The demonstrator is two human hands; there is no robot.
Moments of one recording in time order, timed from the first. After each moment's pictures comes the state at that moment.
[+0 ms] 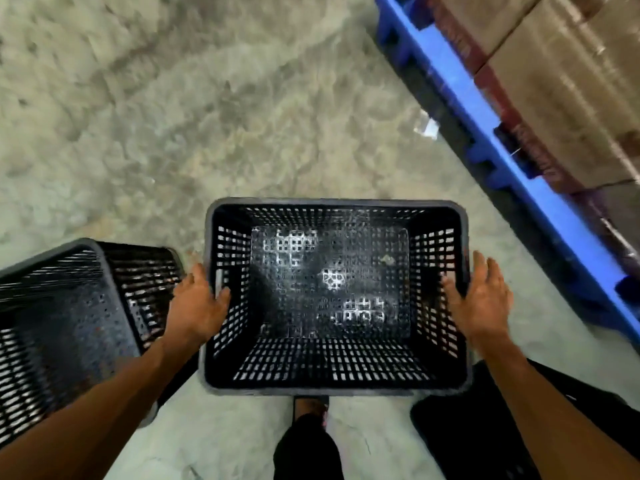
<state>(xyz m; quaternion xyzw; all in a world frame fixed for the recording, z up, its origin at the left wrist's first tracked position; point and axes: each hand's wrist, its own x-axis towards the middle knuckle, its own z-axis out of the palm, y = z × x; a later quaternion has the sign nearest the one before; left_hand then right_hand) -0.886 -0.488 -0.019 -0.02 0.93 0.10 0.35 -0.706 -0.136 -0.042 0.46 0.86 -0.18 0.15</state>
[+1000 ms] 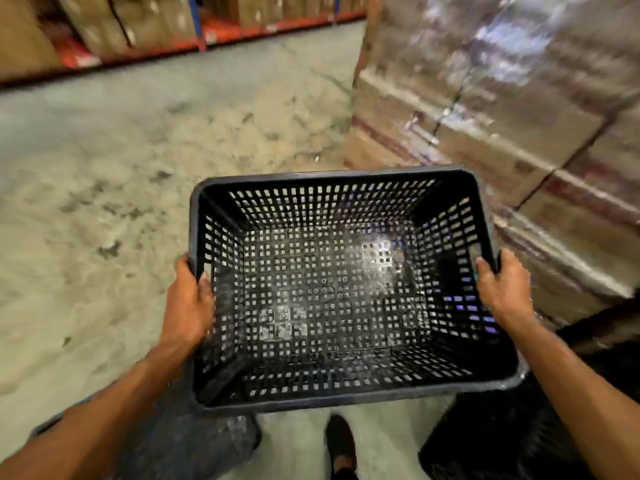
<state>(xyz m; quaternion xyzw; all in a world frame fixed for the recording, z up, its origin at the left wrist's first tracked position) -0.888 -0.634 0.368 0.13 0.90 0.43 0.02 -0.674 -0.273 0.395 0.48 0.82 -0.23 -0.22</state>
